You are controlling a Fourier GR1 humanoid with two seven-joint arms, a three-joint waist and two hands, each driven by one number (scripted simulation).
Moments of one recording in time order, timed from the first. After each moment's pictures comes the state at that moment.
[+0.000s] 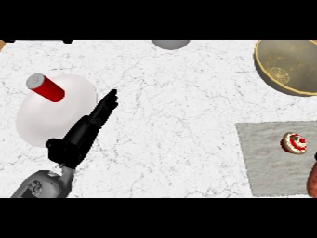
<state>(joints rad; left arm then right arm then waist) -0.20 0.36 -0.43 -1.56 0.27 0.12 0.00 -0.26 -0.92 0.12 -1.53 -0.14 0.32 0.94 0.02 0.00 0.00</state>
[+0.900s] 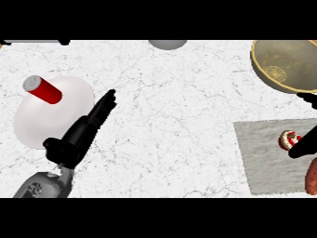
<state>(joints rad) -0.17 0.31 -0.36 -1.56 0.21 0.06 0.03 -0.35 -0.80 0.22 -1.52 -0.06 0.34 1.03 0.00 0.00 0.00</state>
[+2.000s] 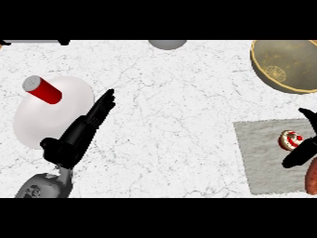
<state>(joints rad) -0.14 0.24 -0.28 -1.59 0.14 -0.02 0.07 -0.22 -0.66 0.17 -1.46 0.28 0.29 0.96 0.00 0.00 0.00</state>
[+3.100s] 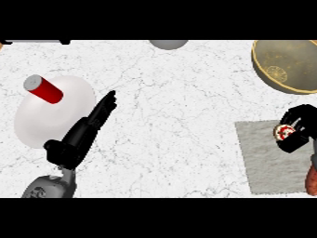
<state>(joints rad) -0.12 0.15 -0.21 -1.58 0.05 -0.10 0.06 -0.28 -0.52 0.08 -1.28 0.58 0.25 0.65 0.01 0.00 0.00</state>
